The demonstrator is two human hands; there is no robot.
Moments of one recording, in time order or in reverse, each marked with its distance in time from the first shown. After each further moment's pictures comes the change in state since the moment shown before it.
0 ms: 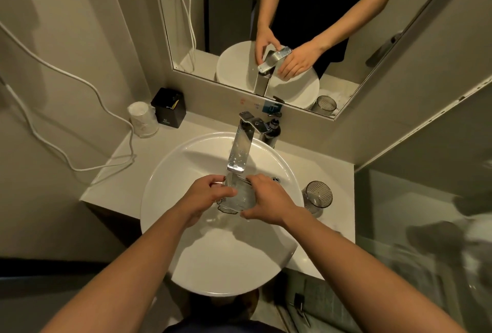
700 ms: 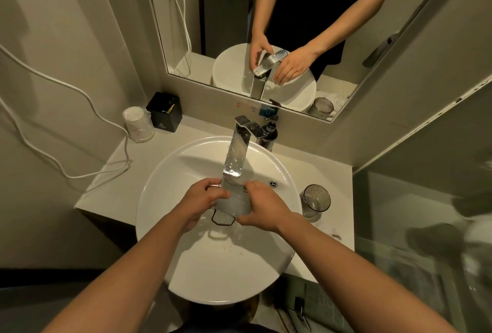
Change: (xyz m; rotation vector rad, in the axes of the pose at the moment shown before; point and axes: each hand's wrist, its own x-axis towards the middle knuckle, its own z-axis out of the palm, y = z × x) left_hand 0.009 -0.002 0.002 -0.014 0.017 -0.056; right_hand 0.005 0.003 0.008 0.017 -0.017 -0.004
